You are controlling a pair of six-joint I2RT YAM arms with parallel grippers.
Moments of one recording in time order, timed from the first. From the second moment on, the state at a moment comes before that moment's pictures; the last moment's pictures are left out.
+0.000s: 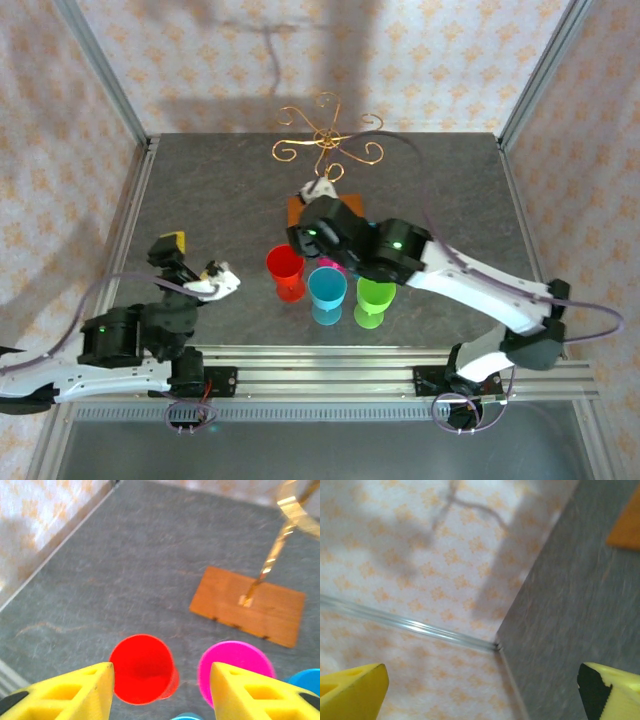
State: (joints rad) left arm -1.30 0.44 0.84 -0.82 -1.27 0.67; right arm 1.15 1.41 1.60 -0.87 0.45 0.50
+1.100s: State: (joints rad) left arm -0.13 0.92 0.83 -0.49 -0.29 -0.33; right arm 0.29 0.92 0.80 -0.58 0.40 0.45
